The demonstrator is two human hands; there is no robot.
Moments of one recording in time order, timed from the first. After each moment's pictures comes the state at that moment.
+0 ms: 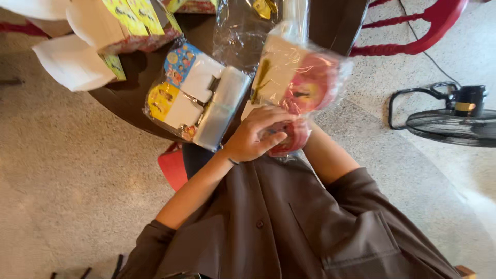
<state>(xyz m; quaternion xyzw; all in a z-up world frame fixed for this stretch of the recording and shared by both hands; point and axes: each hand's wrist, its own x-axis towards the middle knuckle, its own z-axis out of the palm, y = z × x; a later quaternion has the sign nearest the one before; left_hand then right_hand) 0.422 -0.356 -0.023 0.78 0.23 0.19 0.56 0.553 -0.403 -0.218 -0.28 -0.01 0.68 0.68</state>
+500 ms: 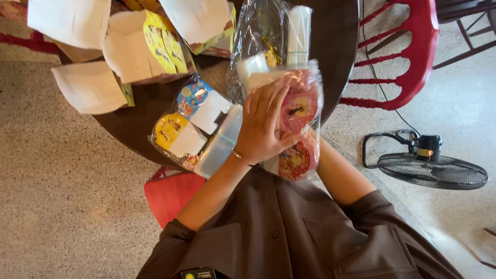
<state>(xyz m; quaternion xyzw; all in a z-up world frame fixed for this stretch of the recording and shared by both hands) 0.460 -0.270 0.016 0.84 0.36 0.29 0.28 0.586 -0.333 -0.250 -0.18 -0.01 0.71 0.68</state>
